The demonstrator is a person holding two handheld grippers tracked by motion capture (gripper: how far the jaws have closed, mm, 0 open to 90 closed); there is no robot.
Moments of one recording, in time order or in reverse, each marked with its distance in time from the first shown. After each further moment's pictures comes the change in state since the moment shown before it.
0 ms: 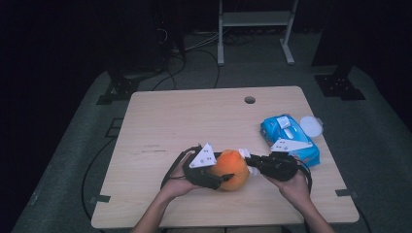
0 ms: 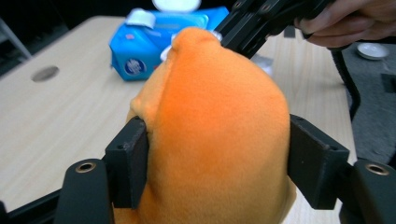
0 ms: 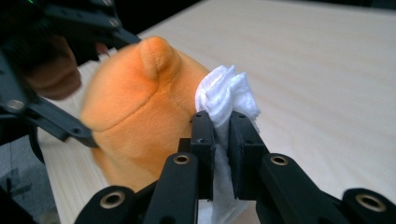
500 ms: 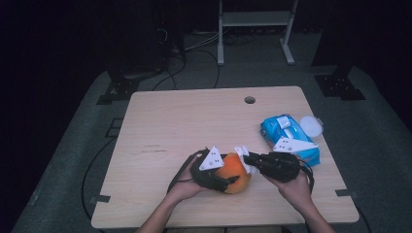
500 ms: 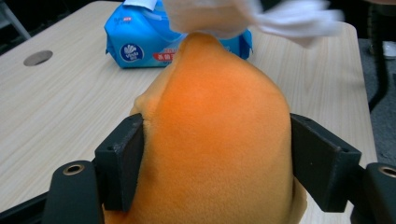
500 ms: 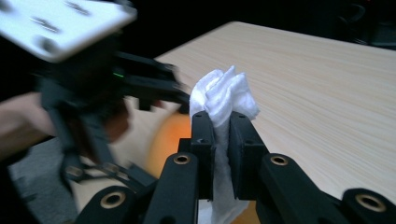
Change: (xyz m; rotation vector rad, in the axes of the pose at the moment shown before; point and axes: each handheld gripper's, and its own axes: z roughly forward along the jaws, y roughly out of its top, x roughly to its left) left arm -0.009 -0.004 0.023 0.004 0.052 -0.017; right arm 0.022 0.017 -0.016 -0.083 0.039 -0.050
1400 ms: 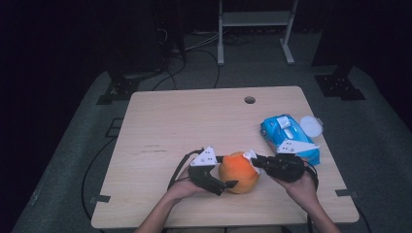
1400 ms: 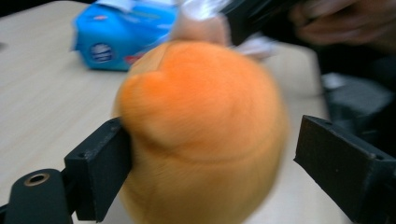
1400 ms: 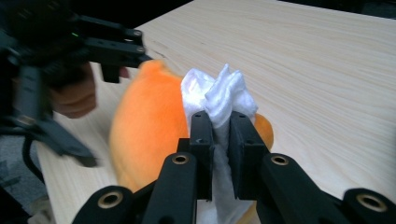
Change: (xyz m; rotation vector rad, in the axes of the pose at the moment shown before) left arm 0.015 -0.019 0.000 -0.105 -0.189 -0.123; right arm -0.027 -0.023 -0.001 0.086 -0.059 0.011
